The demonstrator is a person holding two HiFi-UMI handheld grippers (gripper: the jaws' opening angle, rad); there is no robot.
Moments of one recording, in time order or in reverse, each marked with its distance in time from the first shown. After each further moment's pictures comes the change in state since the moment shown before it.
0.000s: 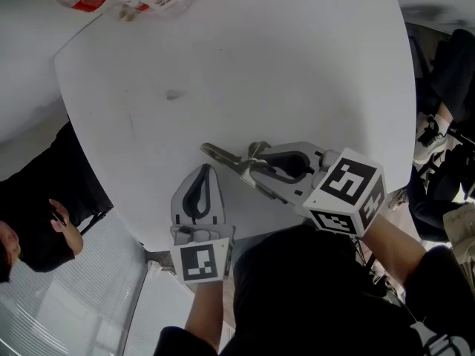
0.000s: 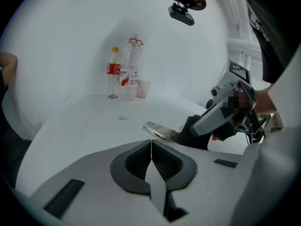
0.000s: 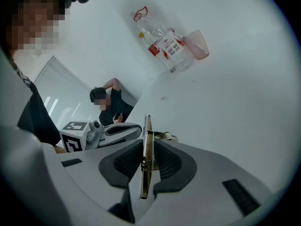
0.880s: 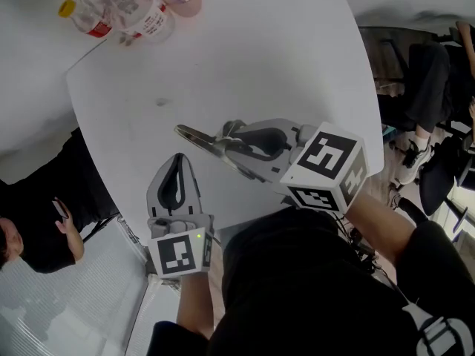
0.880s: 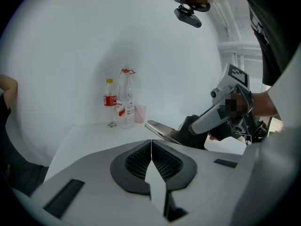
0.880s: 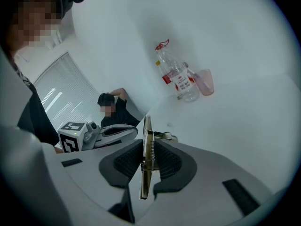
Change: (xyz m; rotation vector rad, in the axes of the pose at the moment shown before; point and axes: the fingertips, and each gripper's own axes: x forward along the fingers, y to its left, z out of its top) left arm -0.040 -0.020 0.089 0.086 -0.213 0.038; right arm -0.061 0.032 0.057 -0.163 -0.166 -0.017
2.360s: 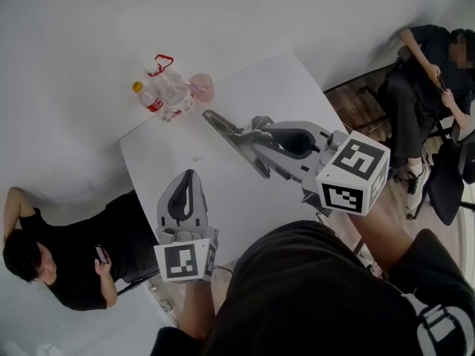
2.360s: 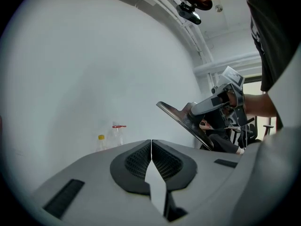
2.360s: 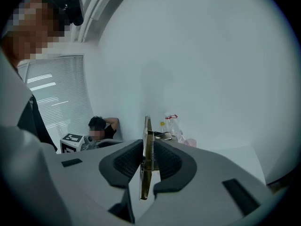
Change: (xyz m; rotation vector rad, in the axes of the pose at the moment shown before) left arm -0.092 0.001 0.147 0.181 -0.342 -0.196; right arm -0.130 0.111 0.131 -0.224 -0.424 -0.293
